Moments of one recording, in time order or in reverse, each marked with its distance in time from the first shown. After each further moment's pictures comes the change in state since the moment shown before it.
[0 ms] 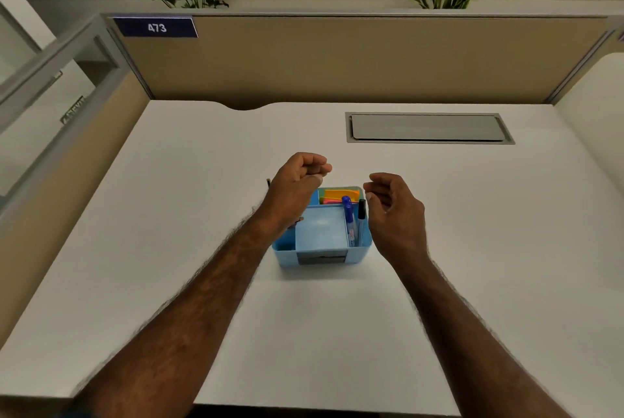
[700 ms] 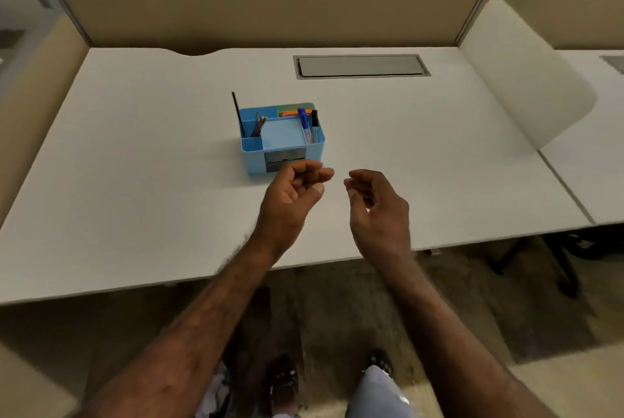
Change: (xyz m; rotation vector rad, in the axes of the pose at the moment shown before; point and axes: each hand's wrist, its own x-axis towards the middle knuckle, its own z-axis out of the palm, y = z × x) left_hand -0.262 -0.017 0.043 -0.223 -0.116 0.149; right_hand -0.252 -0.027 -0.072 -0.097 0.124 -0.002
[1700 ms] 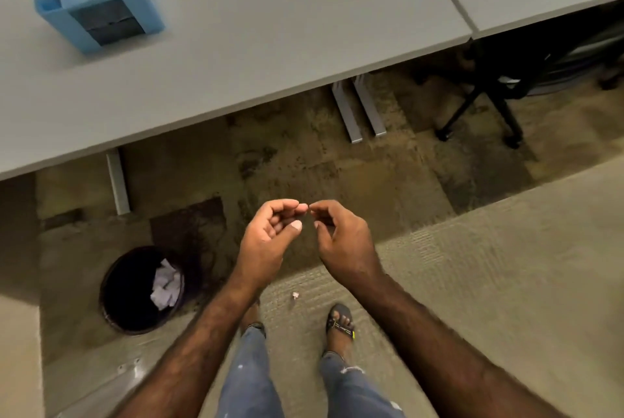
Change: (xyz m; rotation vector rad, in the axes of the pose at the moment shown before) left_hand -0.294 -0.112 0.253 -0.002 -0.150 -0.384; right_hand -0.278 0.227 -0.202 -0.040 -0.230 0.263
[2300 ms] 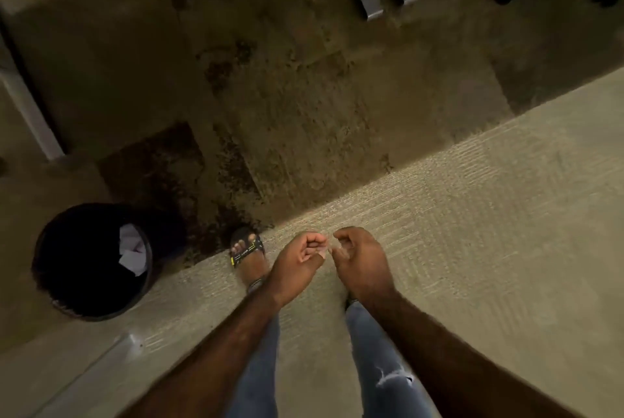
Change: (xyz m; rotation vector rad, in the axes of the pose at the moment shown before) left_hand 0.032 -0.398 -0.030 0.185 -0.229 -0.523; right_hand -0.059 0.286 0.238 -0.145 -0.167 0.465
